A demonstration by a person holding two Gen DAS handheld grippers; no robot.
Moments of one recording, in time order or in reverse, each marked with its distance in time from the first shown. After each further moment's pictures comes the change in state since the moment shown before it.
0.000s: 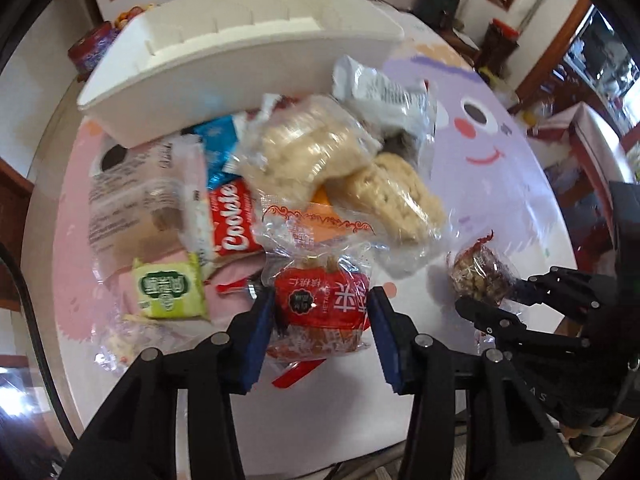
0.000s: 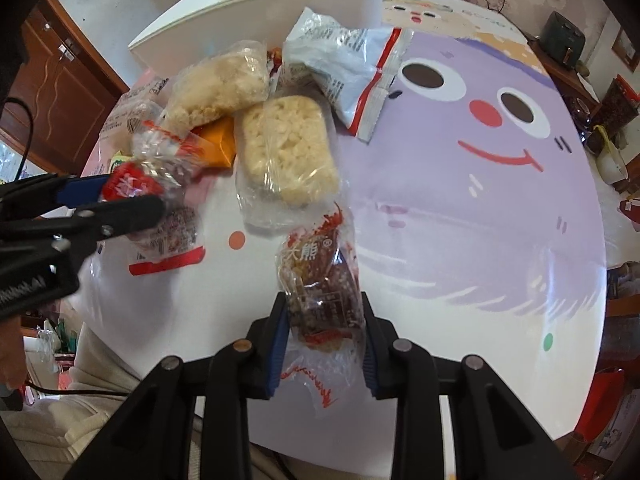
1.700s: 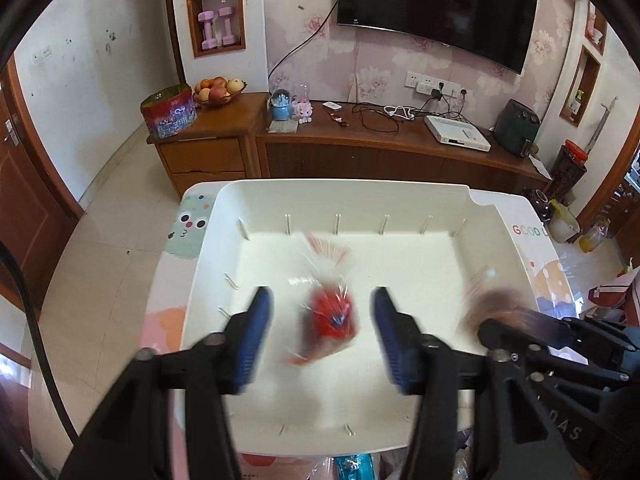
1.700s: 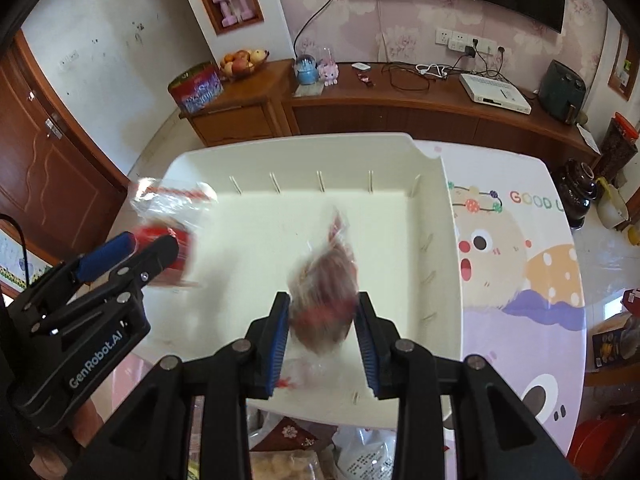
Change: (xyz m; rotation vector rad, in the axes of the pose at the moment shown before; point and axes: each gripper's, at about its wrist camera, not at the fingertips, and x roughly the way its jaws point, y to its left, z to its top) left arm -0.003 0.136 0.229 -0.184 -0.334 0.180; right arm -0.007 0.026 0.290 0.077 -0.204 -0.002
